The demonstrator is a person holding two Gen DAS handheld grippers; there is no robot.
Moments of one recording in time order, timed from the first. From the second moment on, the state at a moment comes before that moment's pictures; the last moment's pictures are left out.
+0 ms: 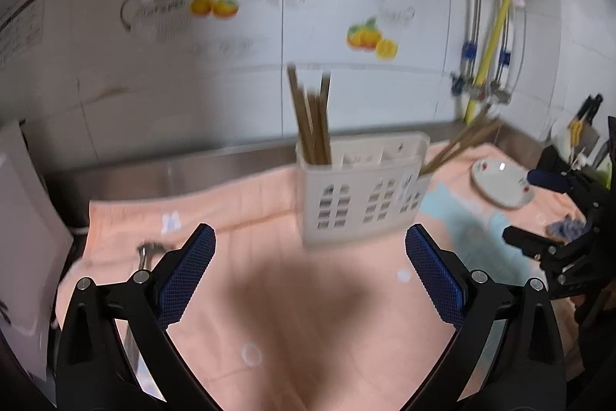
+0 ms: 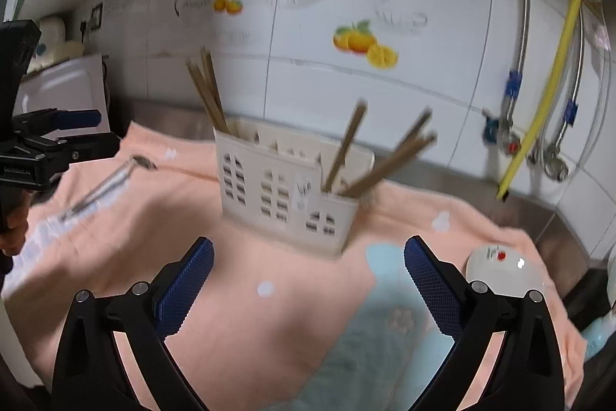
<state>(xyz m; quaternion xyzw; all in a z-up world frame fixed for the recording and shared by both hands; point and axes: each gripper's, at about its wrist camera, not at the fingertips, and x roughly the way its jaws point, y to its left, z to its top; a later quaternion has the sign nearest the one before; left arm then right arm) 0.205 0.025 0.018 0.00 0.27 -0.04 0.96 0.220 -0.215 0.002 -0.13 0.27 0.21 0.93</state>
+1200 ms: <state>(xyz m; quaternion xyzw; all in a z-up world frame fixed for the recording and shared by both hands) 0.165 0.019 -0.051 -0.05 0.35 0.03 0.94 0.195 -0.238 -0.056 -0.12 0.32 0.21 0.91</state>
